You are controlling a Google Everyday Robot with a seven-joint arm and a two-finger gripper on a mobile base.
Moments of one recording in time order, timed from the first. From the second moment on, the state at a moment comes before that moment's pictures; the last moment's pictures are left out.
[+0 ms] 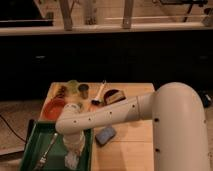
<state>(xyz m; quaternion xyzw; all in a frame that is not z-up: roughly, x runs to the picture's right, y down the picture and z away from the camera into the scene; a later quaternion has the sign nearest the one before) -0.144 0.313 0.725 -0.34 -0.28 -0.55 0.71</state>
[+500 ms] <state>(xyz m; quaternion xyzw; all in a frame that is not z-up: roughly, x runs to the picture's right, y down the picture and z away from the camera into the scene) -0.157 0.264 0.744 -0.33 -0.26 -0.56 0.71</state>
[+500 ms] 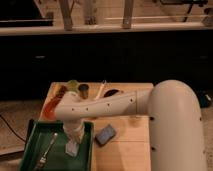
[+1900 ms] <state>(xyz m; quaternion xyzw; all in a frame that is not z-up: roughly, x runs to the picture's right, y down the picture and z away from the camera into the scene) -0.206 0.339 0.698 -0.33 -0.30 -0.64 0.62</state>
